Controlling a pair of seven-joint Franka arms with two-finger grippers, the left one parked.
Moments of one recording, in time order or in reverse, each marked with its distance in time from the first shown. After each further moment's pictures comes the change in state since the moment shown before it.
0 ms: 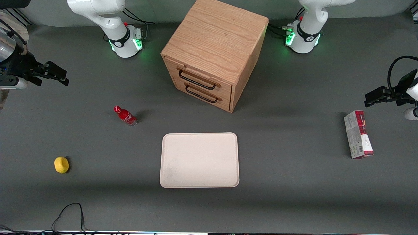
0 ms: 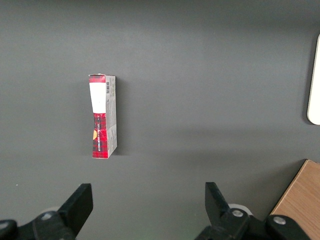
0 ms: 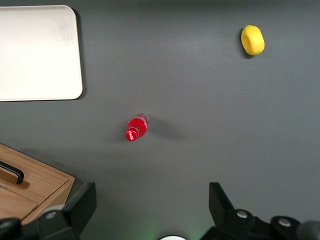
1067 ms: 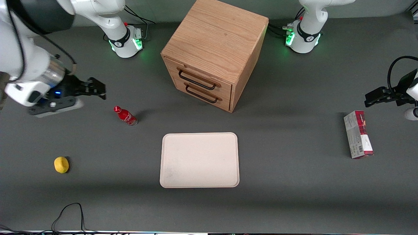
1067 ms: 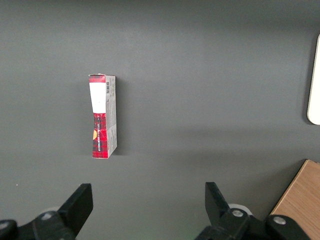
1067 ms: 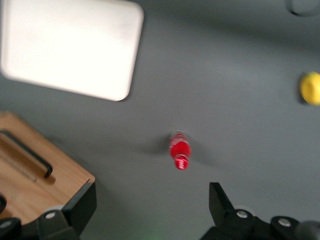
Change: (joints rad) arm 0.010 0.258 0.246 0.219 0.008 0.004 -0.069
